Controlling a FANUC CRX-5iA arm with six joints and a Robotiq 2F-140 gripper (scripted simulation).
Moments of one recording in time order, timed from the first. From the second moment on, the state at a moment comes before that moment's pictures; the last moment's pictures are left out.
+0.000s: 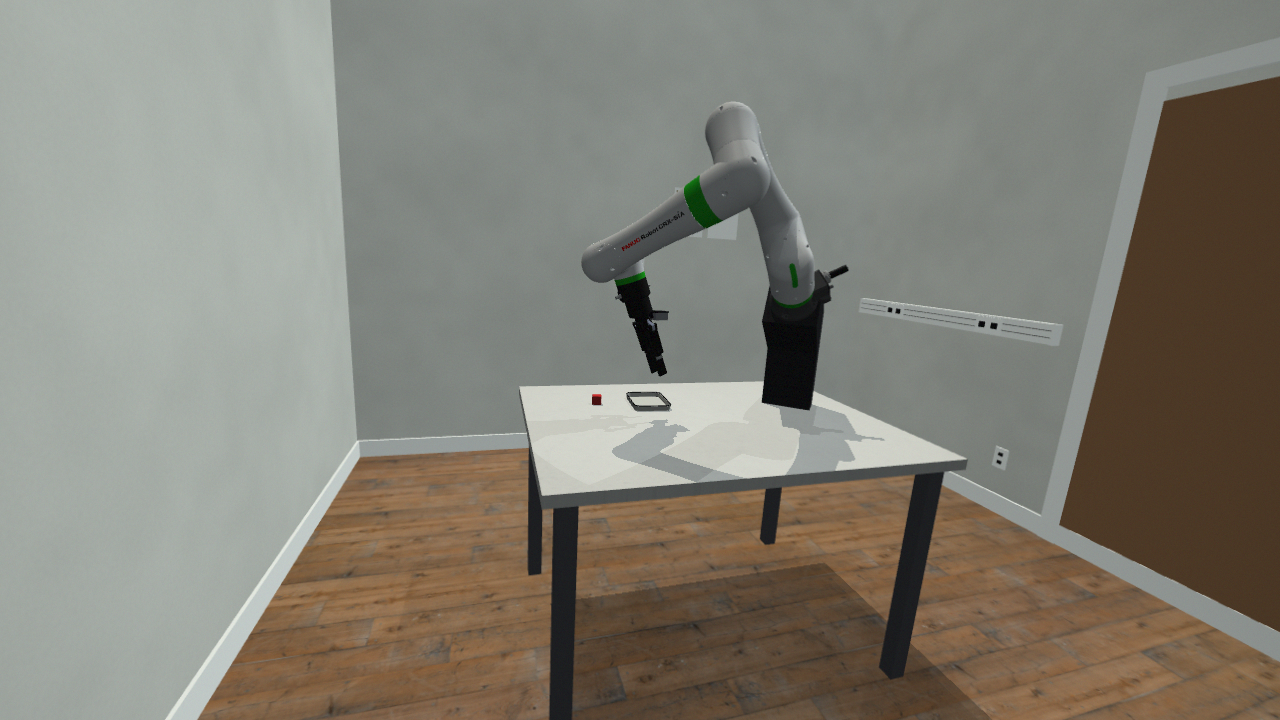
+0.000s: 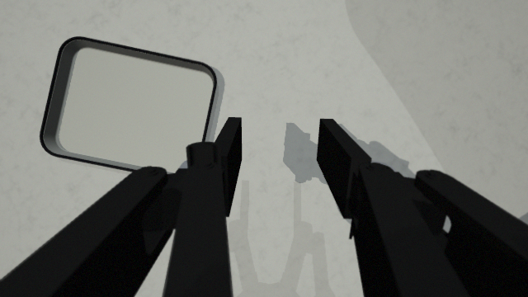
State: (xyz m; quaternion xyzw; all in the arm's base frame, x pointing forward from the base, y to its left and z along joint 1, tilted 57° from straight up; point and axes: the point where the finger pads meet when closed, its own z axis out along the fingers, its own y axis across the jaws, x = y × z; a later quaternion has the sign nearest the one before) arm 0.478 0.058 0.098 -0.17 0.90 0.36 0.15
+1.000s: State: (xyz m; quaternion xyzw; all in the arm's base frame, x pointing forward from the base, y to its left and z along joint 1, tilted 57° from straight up) arm 0.689 -0.024 0.028 0.04 0.88 0.40 0.25
